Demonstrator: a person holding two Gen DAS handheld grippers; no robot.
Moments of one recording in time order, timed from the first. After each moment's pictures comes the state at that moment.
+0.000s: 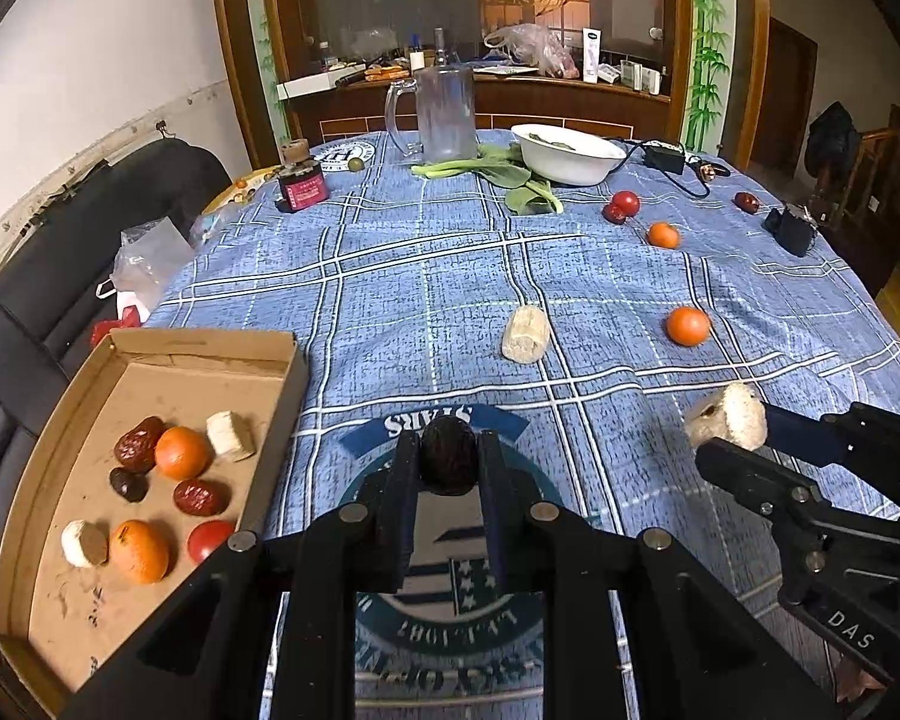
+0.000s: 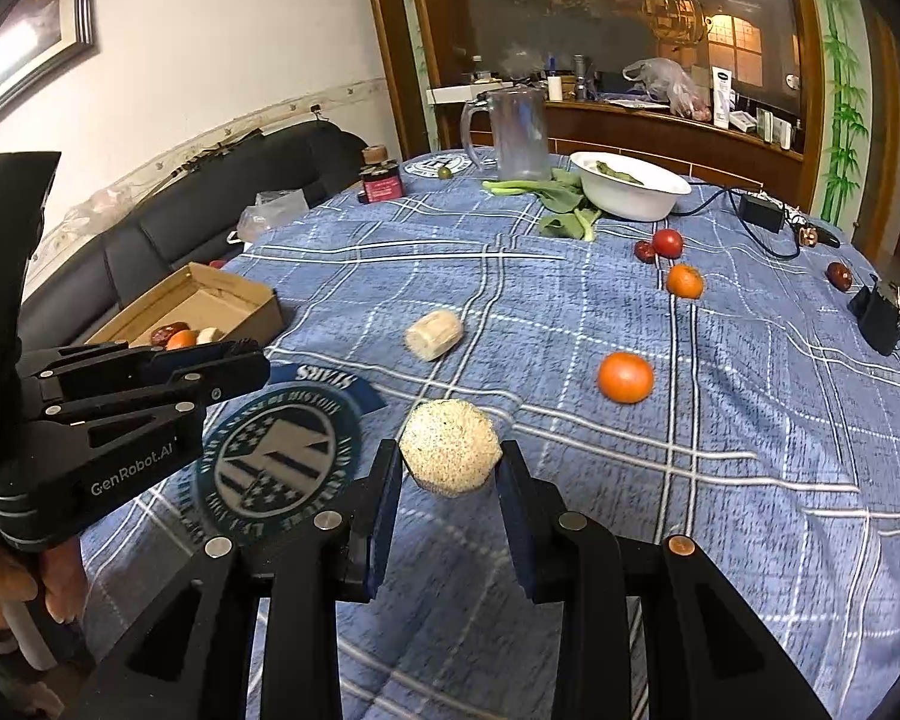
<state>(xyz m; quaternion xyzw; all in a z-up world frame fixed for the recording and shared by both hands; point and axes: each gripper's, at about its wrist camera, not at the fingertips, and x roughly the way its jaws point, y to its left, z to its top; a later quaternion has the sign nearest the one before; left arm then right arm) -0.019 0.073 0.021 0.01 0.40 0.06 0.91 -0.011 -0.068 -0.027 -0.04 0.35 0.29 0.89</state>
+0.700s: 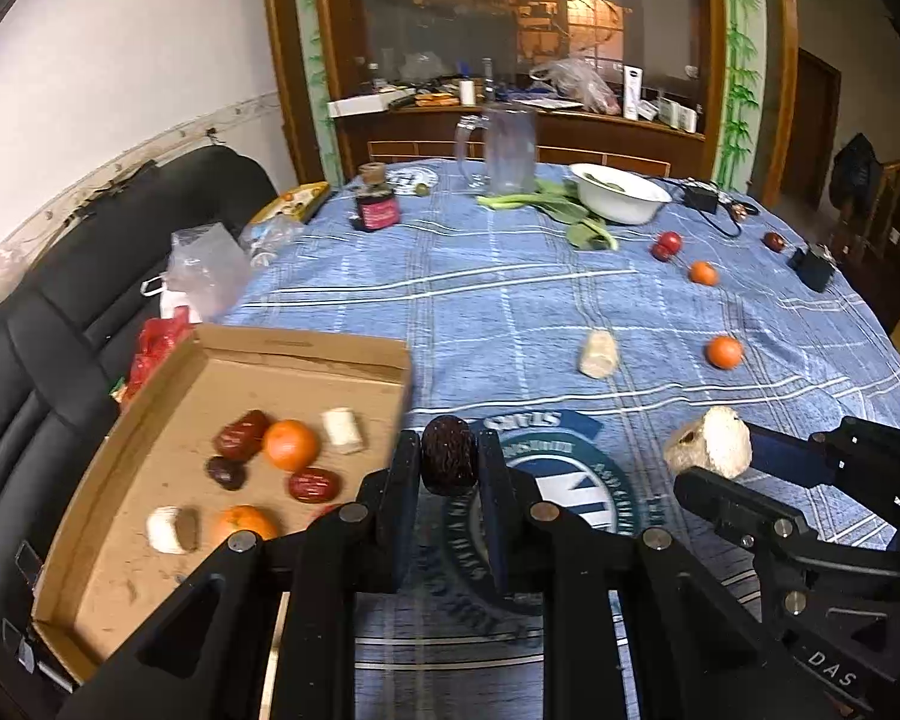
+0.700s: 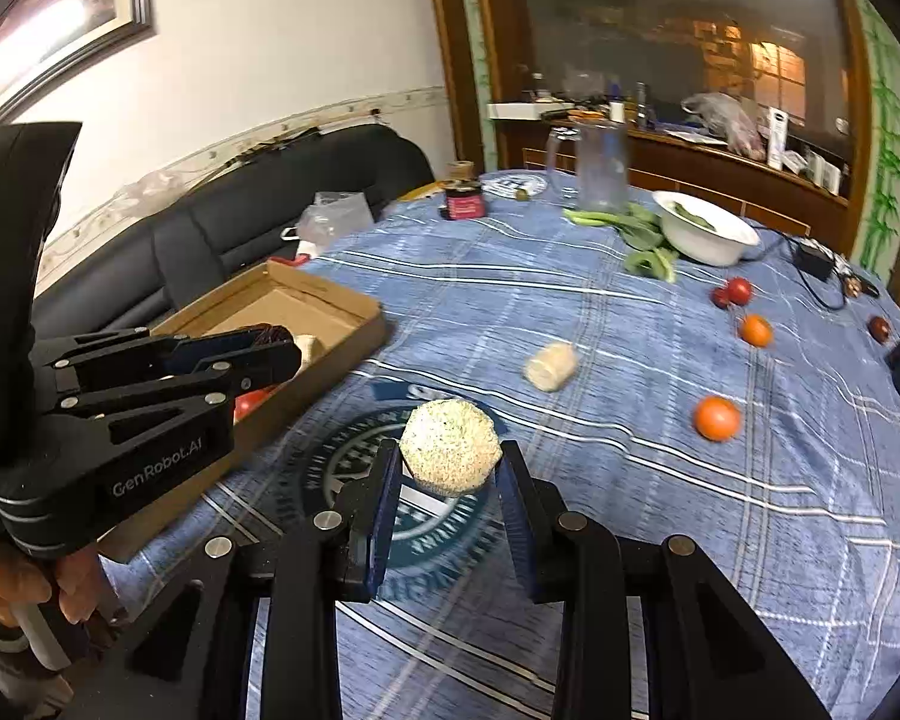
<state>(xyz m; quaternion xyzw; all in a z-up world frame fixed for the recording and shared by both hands) -0.057 0.120 0.049 -0.01 0.37 0.10 0.92 -0.042 -0.009 -0.005 -0.07 0.32 0.34 0.88</state>
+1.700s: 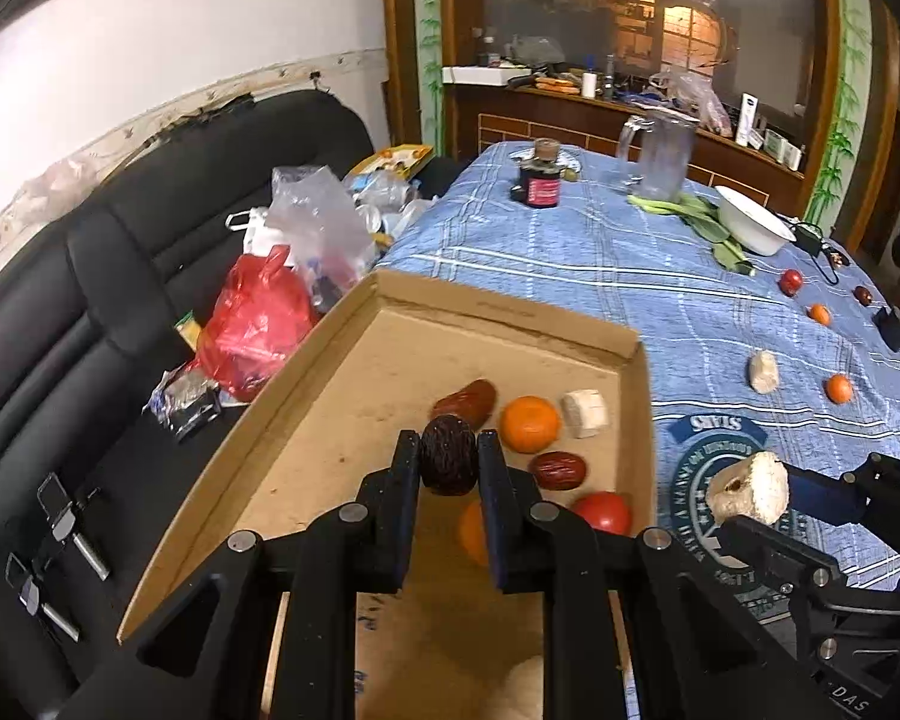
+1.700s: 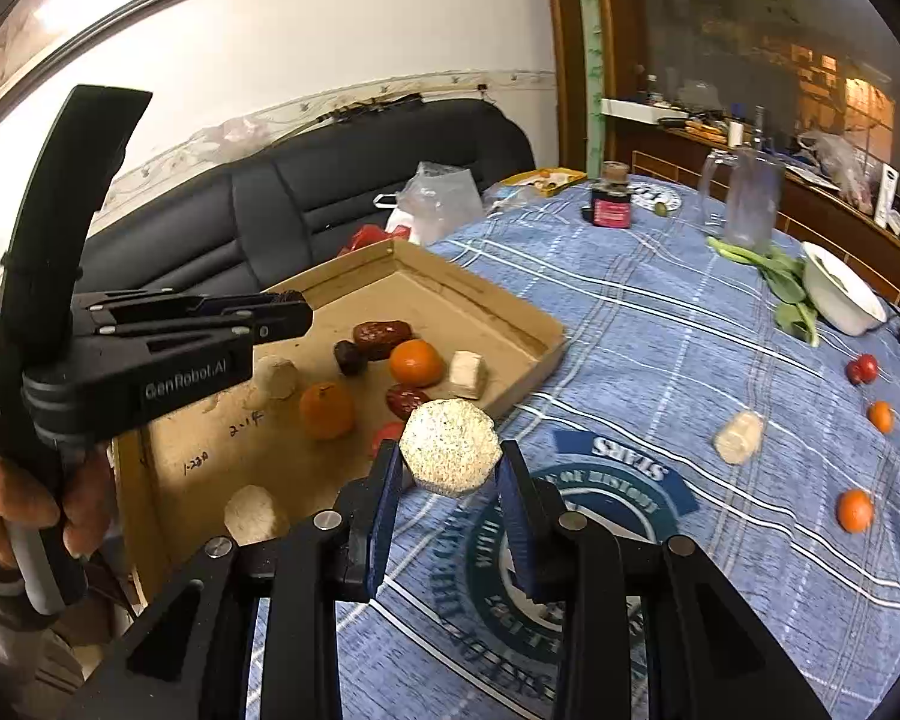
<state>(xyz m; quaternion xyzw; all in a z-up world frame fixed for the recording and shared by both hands) -0.086 0.252 0.041 -0.07 0.39 0.18 0.90 -0.056 0.101 -0.011 -0.12 0.33 0.43 0.83</state>
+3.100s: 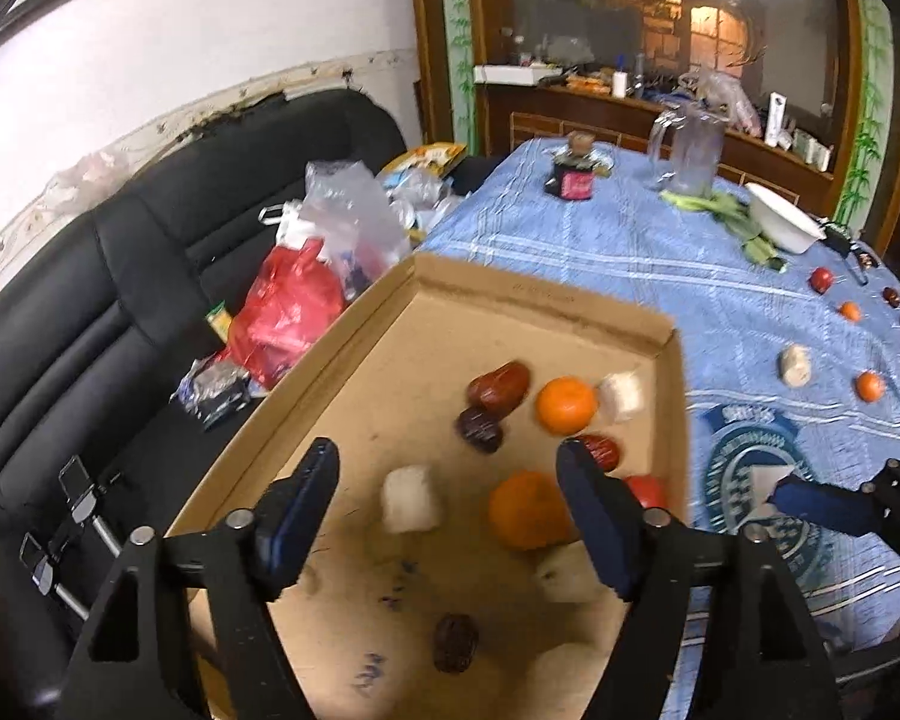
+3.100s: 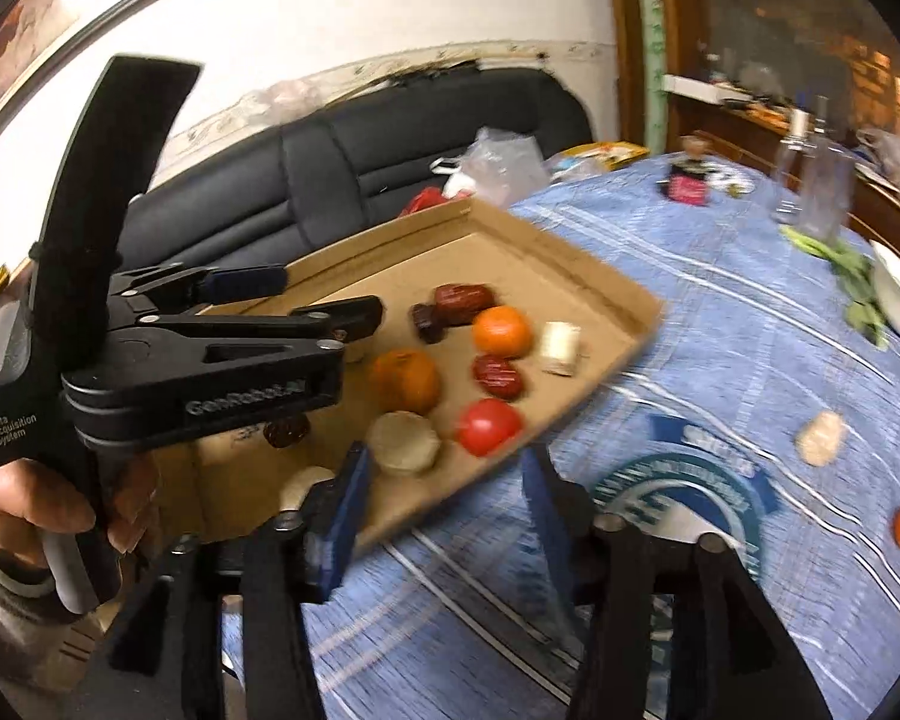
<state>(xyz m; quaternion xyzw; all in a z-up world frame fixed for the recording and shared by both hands) -0.092 0.242 0.036 -0.06 0.38 0.22 0.90 -0.064 0.103 -0.020 -0.12 0.35 0.46 0.81</state>
